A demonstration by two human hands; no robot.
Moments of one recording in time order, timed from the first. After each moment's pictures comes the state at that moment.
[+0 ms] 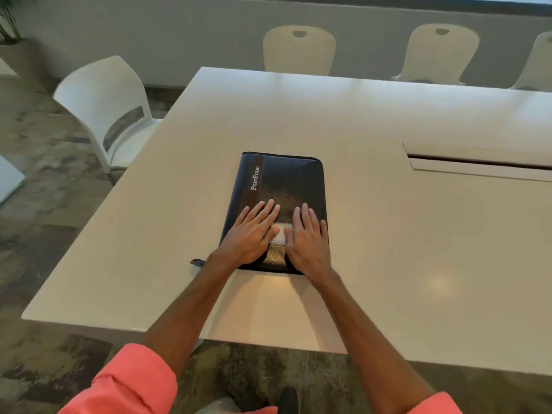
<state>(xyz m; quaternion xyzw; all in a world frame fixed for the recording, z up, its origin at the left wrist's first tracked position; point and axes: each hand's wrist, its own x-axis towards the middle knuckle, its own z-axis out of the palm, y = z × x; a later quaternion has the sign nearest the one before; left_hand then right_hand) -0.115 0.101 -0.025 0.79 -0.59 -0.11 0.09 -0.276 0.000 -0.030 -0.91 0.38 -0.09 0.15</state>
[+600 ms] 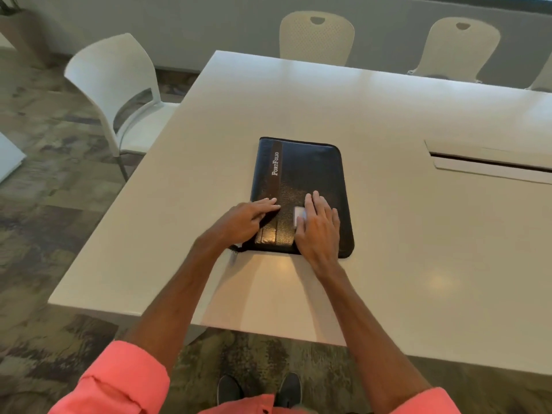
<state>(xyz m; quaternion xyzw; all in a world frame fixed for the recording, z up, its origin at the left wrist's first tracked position) -0.049 0.148 0.002 0.76 -0.56 -0.24 0.23 -0.234 0.026 -0.031 -0.89 0.39 -0.19 0.13</state>
